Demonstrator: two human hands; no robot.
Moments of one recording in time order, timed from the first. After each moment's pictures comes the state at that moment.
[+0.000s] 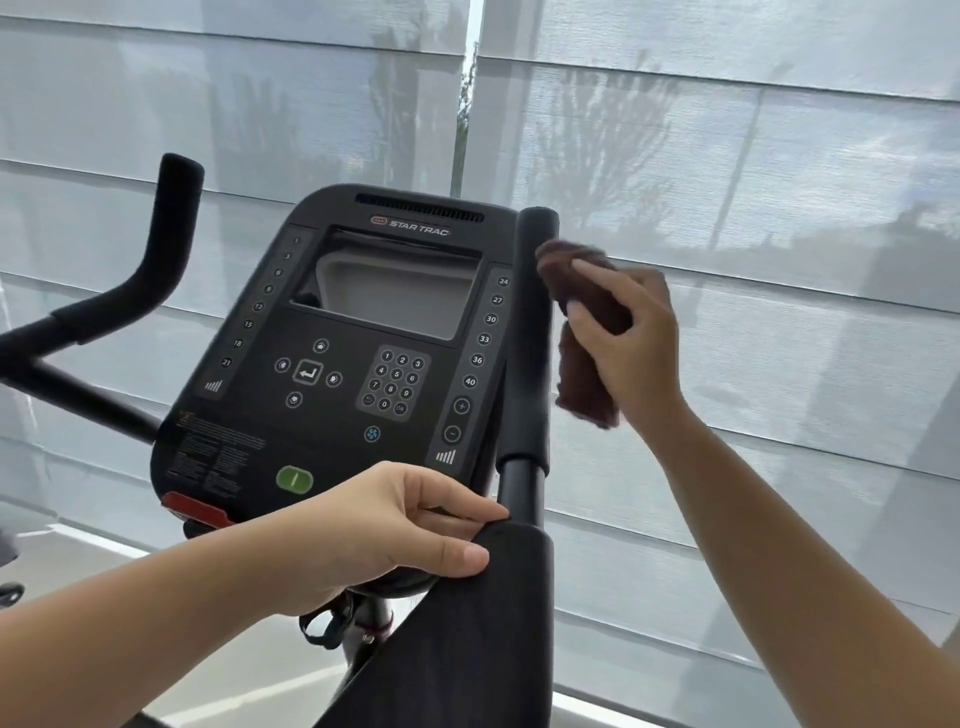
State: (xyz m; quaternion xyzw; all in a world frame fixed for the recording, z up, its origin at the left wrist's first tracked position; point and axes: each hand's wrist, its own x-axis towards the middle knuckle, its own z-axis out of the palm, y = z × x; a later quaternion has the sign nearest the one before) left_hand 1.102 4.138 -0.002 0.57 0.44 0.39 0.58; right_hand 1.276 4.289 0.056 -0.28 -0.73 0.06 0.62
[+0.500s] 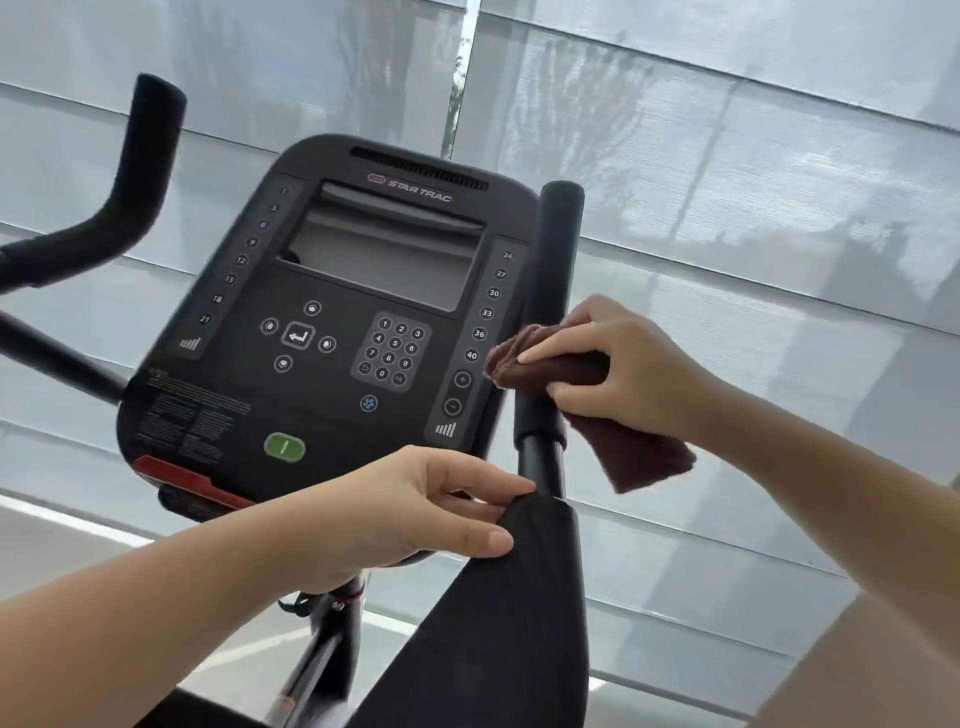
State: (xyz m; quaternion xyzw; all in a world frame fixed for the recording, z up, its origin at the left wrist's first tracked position) left_hand 1.089 4.144 -0.015 0.61 0.38 0.36 0.60; right_hand 1.276 4.236 0.072 -0.34 -0.91 0.01 0.24
